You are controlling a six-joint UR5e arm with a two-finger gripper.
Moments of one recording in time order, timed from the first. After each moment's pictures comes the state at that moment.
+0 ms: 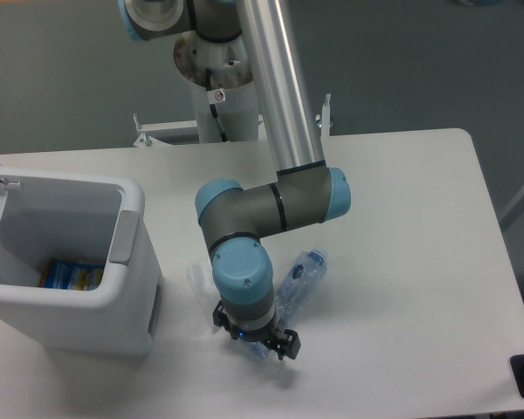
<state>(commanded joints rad) 2.26 -2.24 -1.46 -0.94 1.62 0.74</state>
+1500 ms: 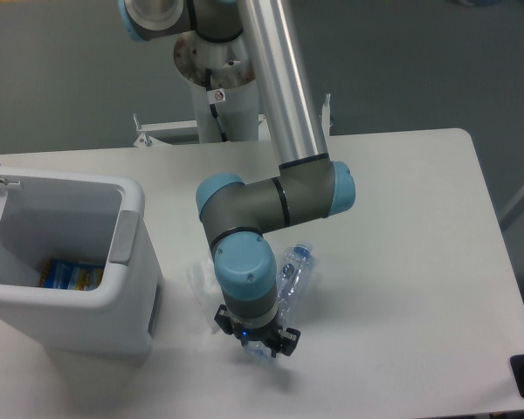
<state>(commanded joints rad) 2.30 -2.21 -1.41 -0.93 1.59 0.64</state>
